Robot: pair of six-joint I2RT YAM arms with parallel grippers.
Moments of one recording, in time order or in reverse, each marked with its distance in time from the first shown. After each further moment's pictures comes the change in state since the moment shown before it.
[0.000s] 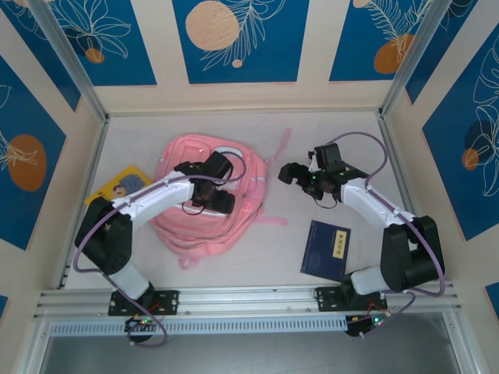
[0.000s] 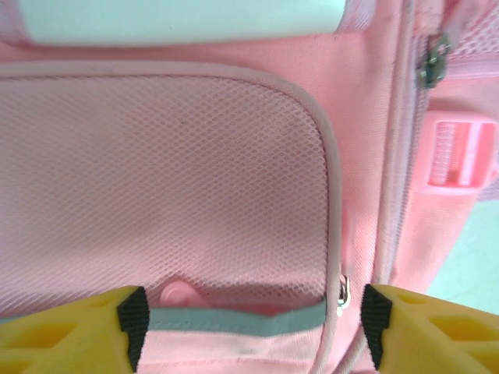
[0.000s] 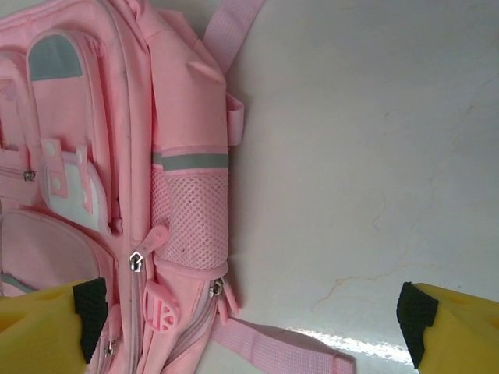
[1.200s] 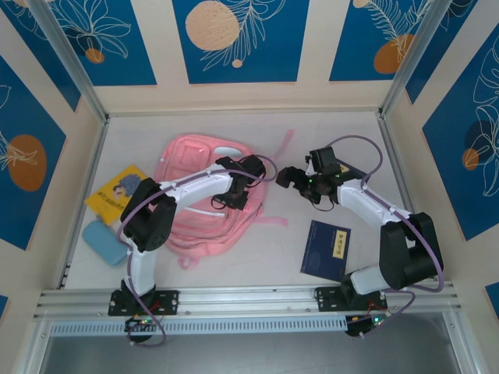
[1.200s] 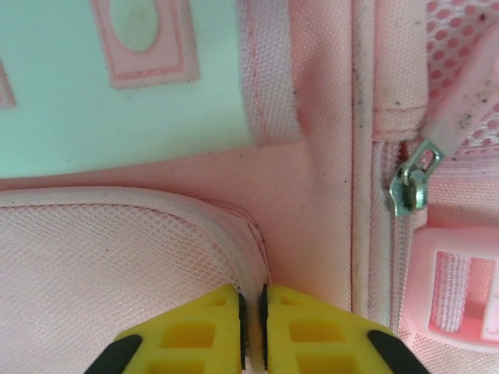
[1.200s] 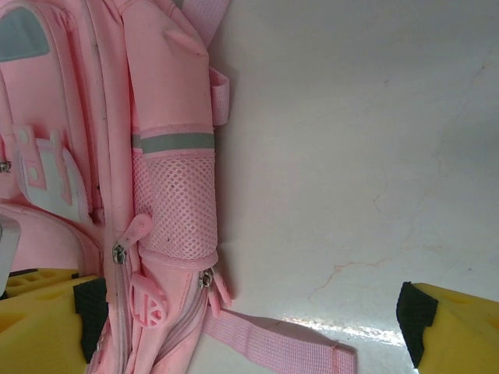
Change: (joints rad) left arm -0.145 0.348 0.301 -0.142 -0.251 -0.013; right arm 0.024 0.020 -0.023 0.007 0.018 0.030
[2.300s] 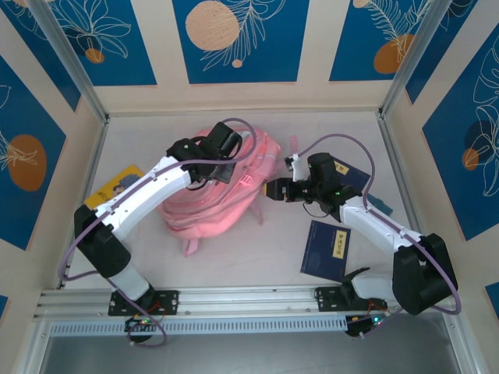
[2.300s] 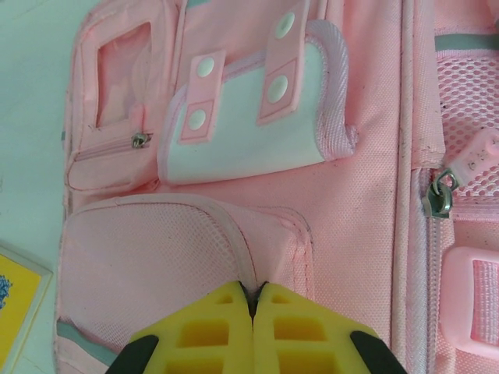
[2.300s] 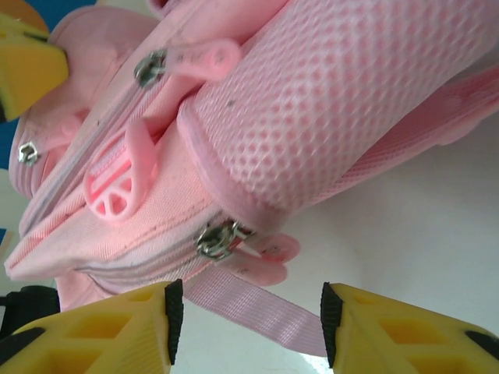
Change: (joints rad) left arm 0.069 -0.354 0.099 -0.002 -0.042 0.144; right arm 0.116 -0.171 -0.136 0.290 -0.311 -0.221
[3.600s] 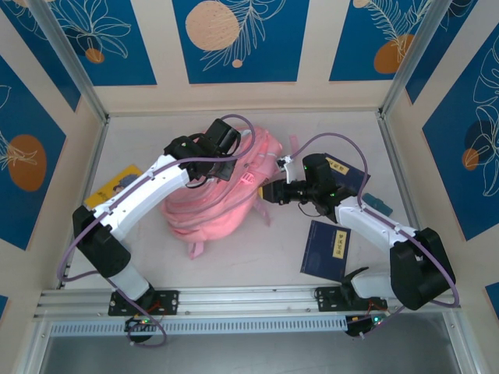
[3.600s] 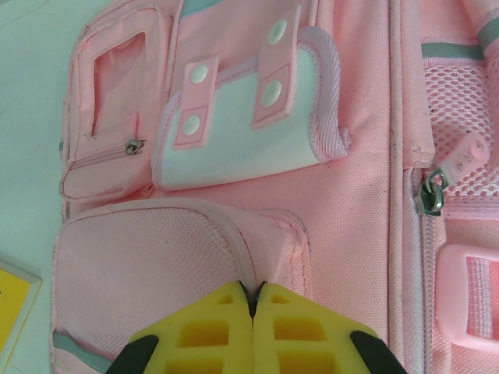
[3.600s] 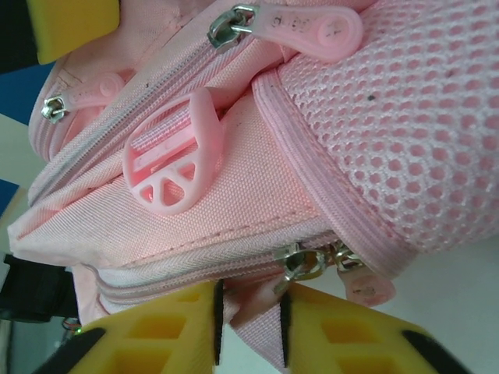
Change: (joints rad) left arm 0.006 0.000 0.023 -0.006 0.034 0.000; right arm 0.037 0.037 -0.008 0.095 -0.049 -0.094
